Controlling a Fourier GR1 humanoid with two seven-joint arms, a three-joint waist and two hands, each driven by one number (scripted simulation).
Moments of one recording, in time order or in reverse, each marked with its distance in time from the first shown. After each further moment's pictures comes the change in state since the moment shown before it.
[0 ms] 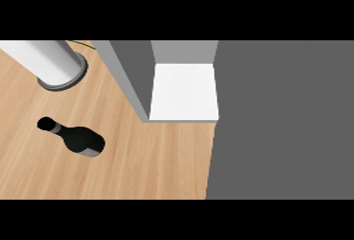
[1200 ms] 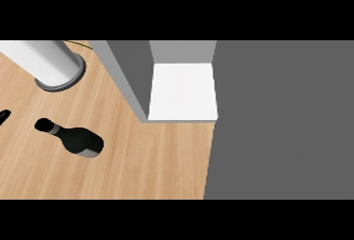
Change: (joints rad) left arm -0.254 -0.094 0.114 0.469 -0.278 -0.057 0.005; right arm -0.045 0.021 0.009 -0.022 0.036 -0.002 0.059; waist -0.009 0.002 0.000
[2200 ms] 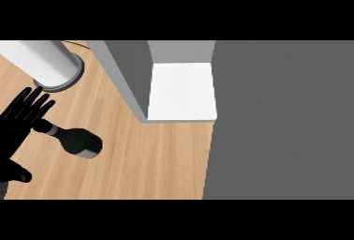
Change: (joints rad) left arm -0.263 -0.025 0.009 0.677 -0.545 -0.230 -0.365; right arm -0.032 0.032 0.018 0.001 0.011 -0.001 0.033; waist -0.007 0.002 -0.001
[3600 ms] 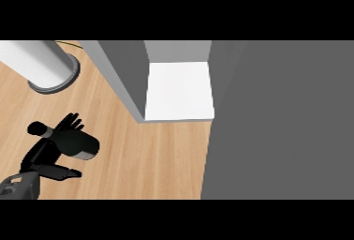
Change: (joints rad) left arm -0.153 0.028 -0.176 0.745 -0.463 0.157 -0.604; right arm -0.033 0.017 -0.011 0.005 0.005 0.019 0.001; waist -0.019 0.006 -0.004
